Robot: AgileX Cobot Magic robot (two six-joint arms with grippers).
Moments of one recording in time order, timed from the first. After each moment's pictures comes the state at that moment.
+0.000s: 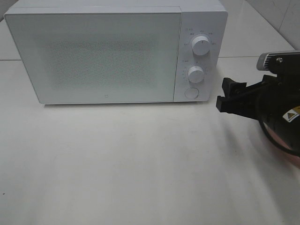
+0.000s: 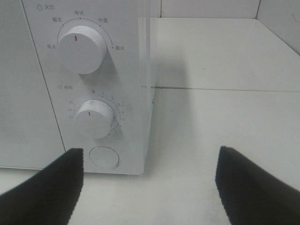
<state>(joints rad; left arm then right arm) 0.07 -0.01 -0.50 -0.22 1.05 0.17 0.57 1.57 -0.29 0.57 -1.11 -0.22</state>
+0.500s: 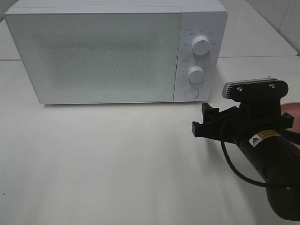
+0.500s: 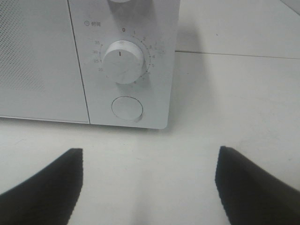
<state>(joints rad) 0.07 -0.01 -0.50 -0.22 1.05 0.17 0.78 1.76 -0.32 0.78 -1.20 -0.22</state>
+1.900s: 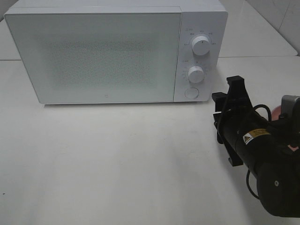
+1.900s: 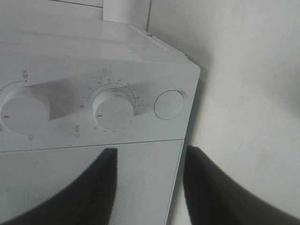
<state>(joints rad) 0.07 -0.01 -0.50 -0.22 1.05 0.17 0.79 1.80 -0.36 0.79 -1.20 1.28</state>
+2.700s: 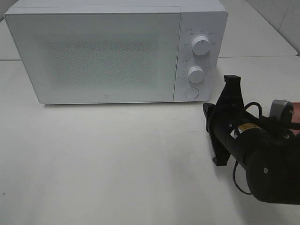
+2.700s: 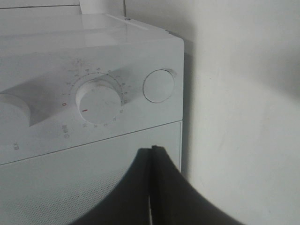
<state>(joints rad) 0.07 -0.01 -0.50 -0.22 1.05 0.17 0.78 1.80 -0.42 0.78 -1.08 1.40</state>
